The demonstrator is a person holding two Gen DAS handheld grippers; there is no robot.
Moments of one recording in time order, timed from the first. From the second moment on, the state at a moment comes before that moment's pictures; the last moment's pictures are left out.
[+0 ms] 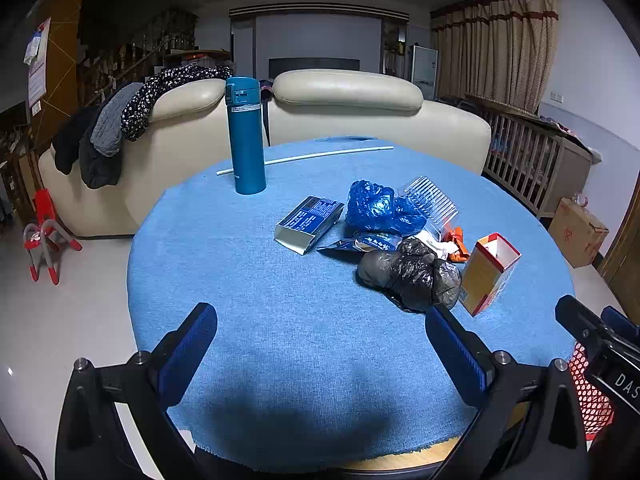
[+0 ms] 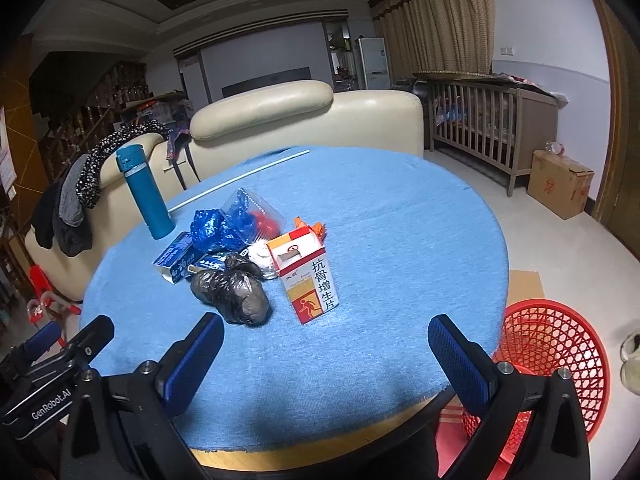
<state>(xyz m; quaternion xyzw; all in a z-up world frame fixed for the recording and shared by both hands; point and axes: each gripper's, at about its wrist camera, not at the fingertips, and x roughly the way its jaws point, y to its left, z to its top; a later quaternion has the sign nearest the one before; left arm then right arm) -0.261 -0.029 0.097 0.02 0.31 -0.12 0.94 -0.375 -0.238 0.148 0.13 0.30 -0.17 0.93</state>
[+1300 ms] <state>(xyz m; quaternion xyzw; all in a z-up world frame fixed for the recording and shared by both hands) -0.261 -0.025 0.098 0.01 0.31 -0.11 0.94 -0.386 -0.236 0.148 0.10 0.31 -0.21 0.92</state>
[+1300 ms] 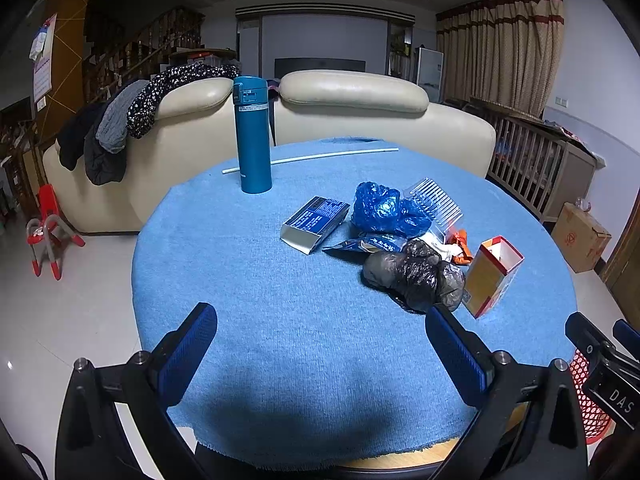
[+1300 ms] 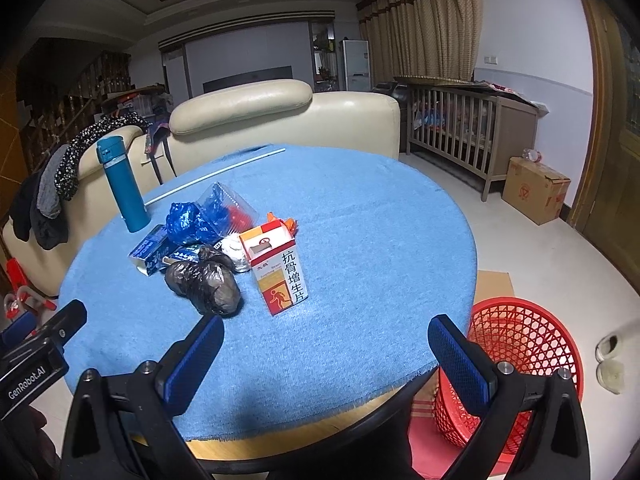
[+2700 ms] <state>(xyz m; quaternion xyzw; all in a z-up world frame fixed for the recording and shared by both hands) -0.220 -0.023 0.050 0.02 0.39 -0.09 0.92 -0.242 -0.279 0.096 0.11 0.37 -0.06 0.92</state>
